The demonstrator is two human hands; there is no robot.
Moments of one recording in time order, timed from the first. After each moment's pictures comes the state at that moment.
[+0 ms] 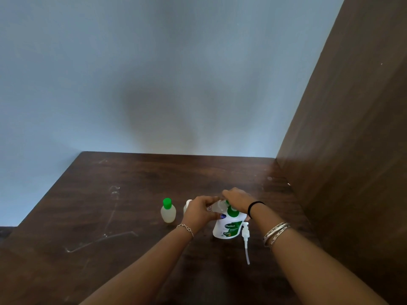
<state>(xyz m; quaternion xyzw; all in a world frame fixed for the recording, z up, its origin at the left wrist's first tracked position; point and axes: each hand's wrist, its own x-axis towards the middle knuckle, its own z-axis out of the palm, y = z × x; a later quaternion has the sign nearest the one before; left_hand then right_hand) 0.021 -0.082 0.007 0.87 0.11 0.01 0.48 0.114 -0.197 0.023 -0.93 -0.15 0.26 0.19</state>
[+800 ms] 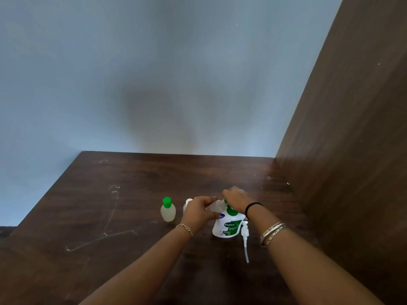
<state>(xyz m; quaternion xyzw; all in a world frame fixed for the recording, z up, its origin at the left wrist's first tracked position) 0.022 -0.080 -0.004 0.86 0.11 0.02 0.50 0.111 -0.195 0.017 -0.94 -0.11 0.23 0.23</state>
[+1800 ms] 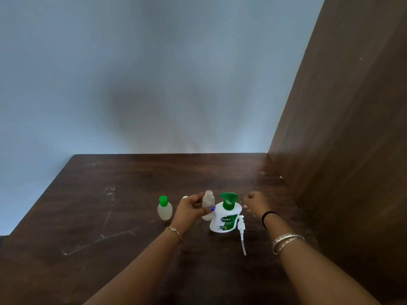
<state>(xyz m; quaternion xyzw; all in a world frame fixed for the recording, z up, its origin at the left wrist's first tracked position) 0.010 -0.070 -0.017 0.72 0.11 0.04 0.68 0.118 -0.257 -0.023 -0.91 0.01 0.16 0.39</state>
